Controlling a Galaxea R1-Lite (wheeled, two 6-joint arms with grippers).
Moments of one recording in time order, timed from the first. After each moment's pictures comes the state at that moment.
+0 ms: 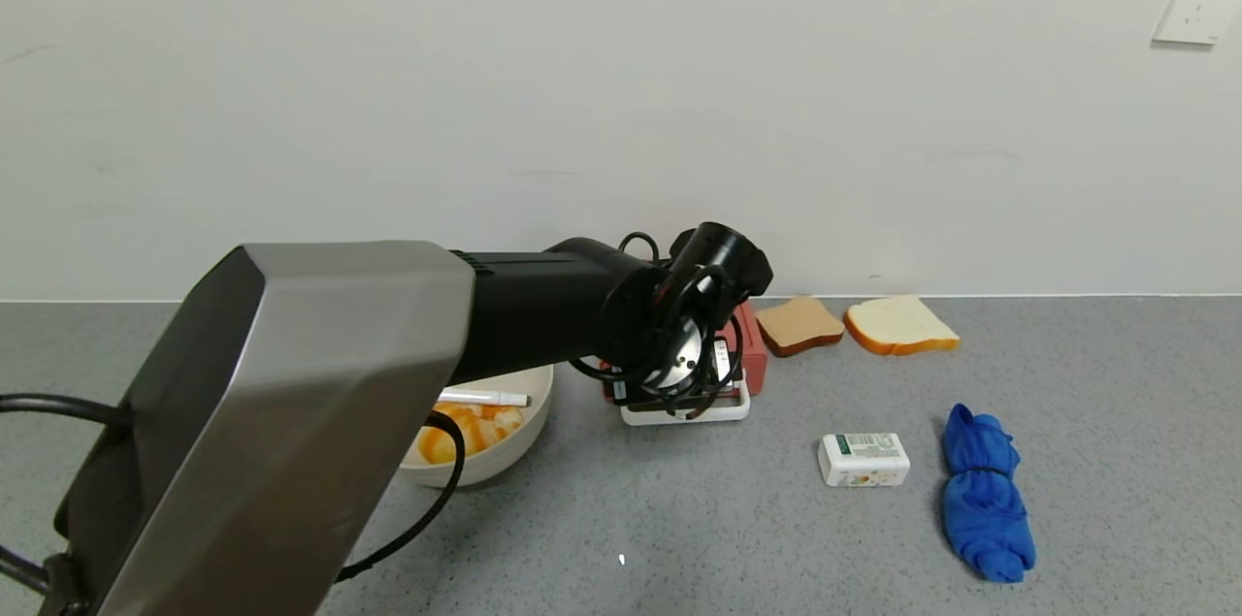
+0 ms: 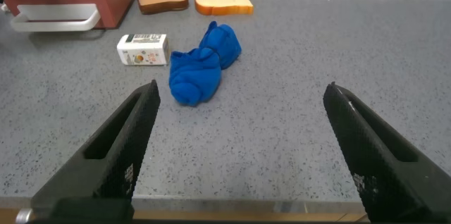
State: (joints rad) left arm -0.75 2.33 -1.98 0.57 0.39 -0.70; right arm 0.00 0.00 0.00 0.00 0.00 0.01
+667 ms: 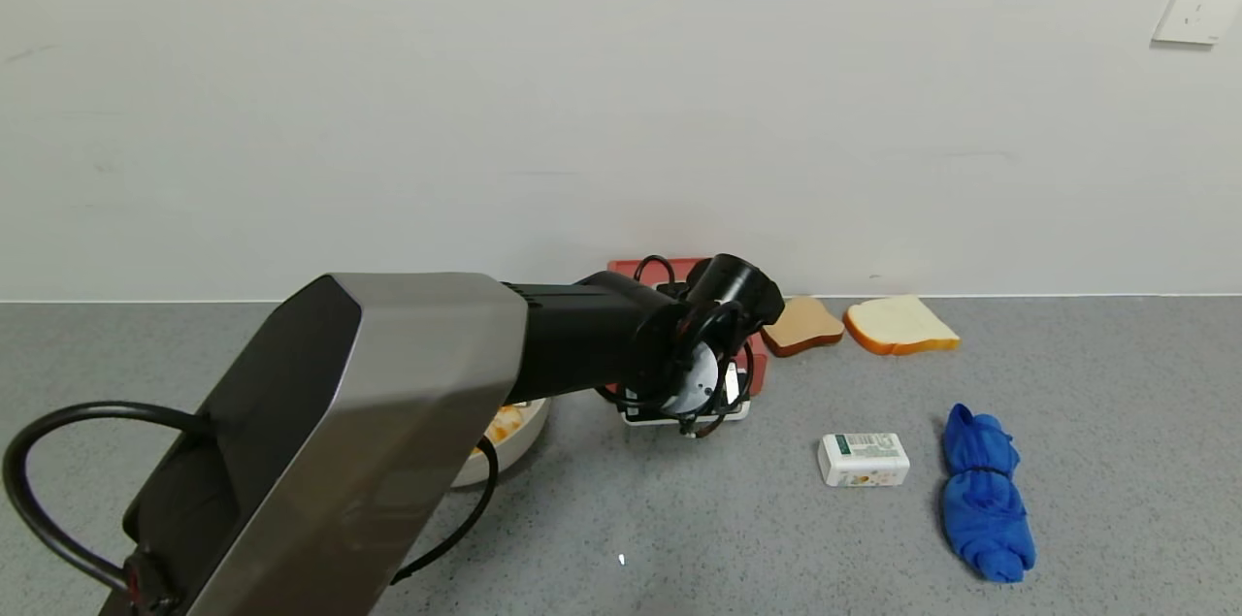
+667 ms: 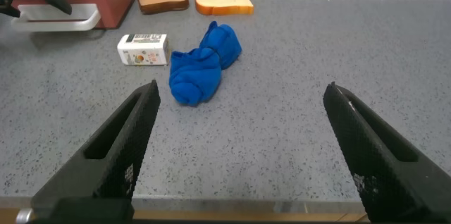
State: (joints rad) left arm -0.76 2.40 -1.97 0.52 0.41 -0.68; right arm 0.00 0.00 0.00 0.00 0.00 0.01
